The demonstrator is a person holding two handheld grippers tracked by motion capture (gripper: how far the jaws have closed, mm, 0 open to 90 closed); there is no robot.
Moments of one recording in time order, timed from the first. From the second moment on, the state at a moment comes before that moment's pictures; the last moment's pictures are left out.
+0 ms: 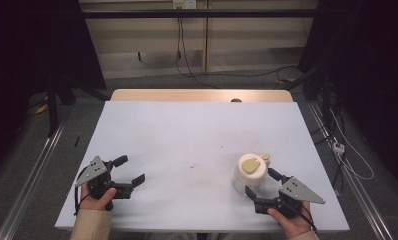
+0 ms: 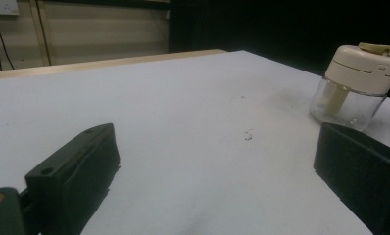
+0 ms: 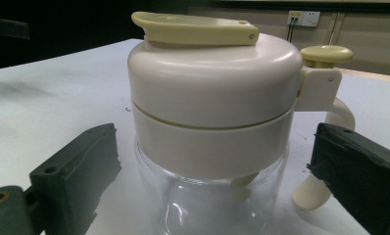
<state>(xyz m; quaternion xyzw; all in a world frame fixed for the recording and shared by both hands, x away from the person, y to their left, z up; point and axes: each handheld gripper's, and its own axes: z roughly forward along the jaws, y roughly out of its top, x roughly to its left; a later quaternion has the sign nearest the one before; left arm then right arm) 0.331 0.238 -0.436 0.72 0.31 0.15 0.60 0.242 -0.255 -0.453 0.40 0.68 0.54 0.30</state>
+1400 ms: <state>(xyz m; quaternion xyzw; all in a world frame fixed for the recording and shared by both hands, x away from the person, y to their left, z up) 0.334 0.239 -0.440 0.73 0.31 0.15 0.59 0.272 -0.230 -0.457 0.44 0.67 0.52 0.29</state>
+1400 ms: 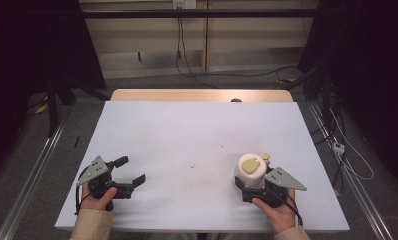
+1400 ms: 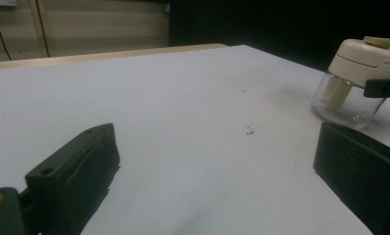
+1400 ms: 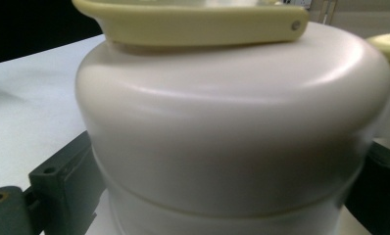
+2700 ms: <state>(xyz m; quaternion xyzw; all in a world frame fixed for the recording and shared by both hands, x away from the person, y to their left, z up) 0.334 0.239 -0.440 0.73 0.31 0.15 0.60 0.277 -0.230 -0.450 0.44 0.65 0.54 0.29</state>
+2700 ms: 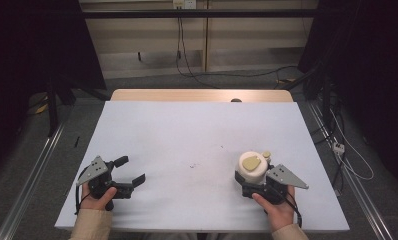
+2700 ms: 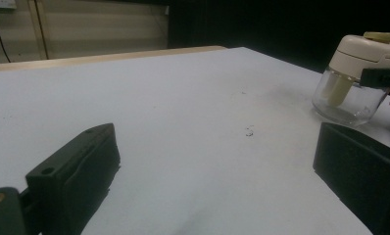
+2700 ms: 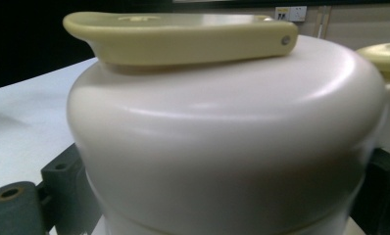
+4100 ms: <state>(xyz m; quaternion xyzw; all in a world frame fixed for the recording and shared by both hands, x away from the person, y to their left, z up) 0.333 0.239 -0.438 0.72 0.30 0.15 0.61 0.324 -0.194 -0.432 0.42 0.67 0.54 0.28</state>
